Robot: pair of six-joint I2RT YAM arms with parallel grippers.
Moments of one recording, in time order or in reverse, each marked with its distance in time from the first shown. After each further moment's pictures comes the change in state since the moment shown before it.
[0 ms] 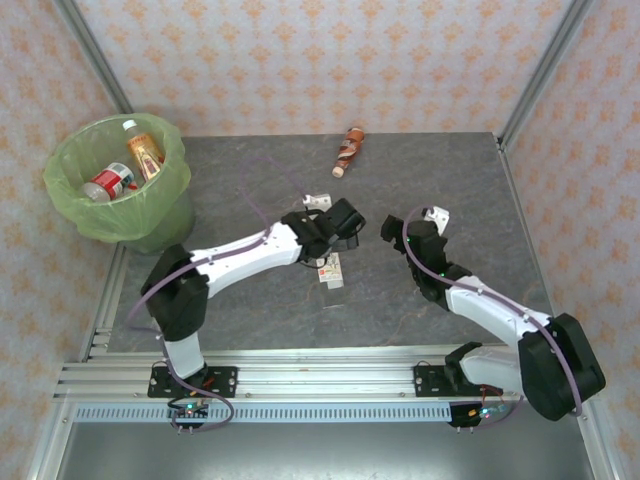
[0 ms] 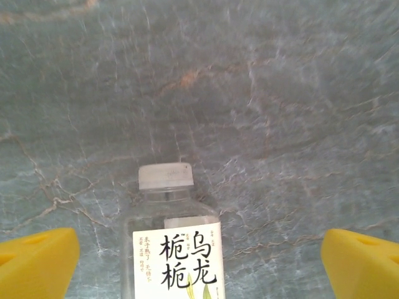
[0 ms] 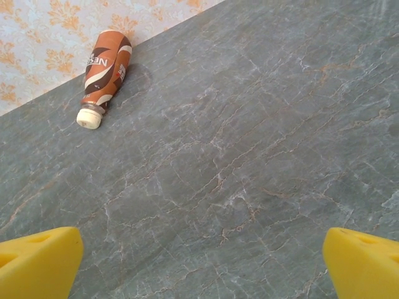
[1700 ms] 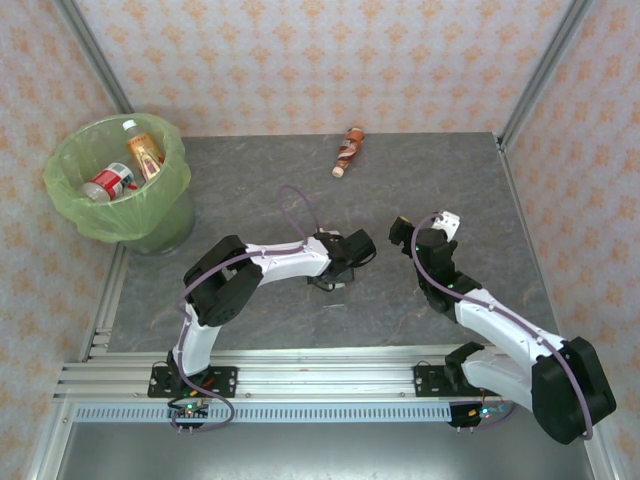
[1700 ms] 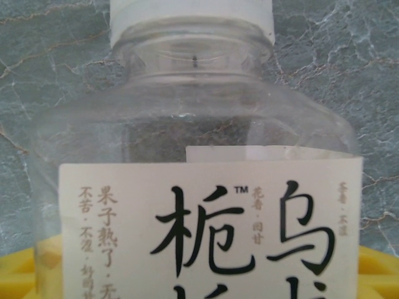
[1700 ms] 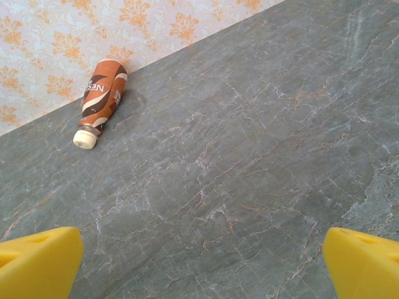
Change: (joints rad) left arm -0.050 0.225 -0.042 -0.004 0.100 -0.080; right arm -0.002 -0.129 -0.064 -0.003 0.056 -0.038
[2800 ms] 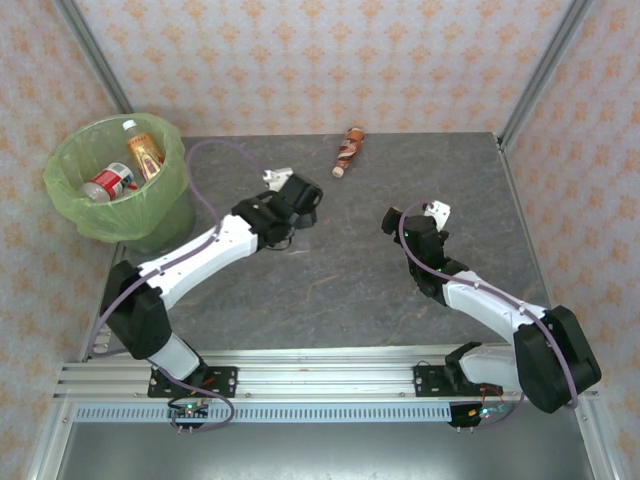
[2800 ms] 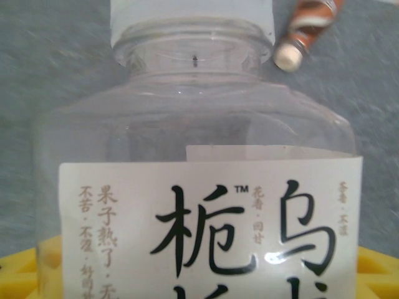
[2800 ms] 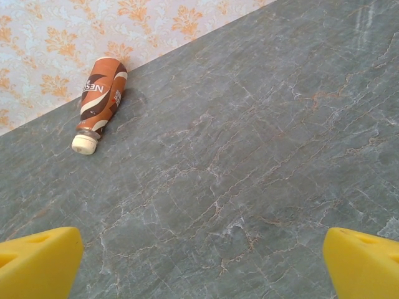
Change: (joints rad) left arm 0.243 -0.485 -0.051 0.030 -0.179 0.299; right arm 0.000 0.178 0.100 0.047 0.003 0.023
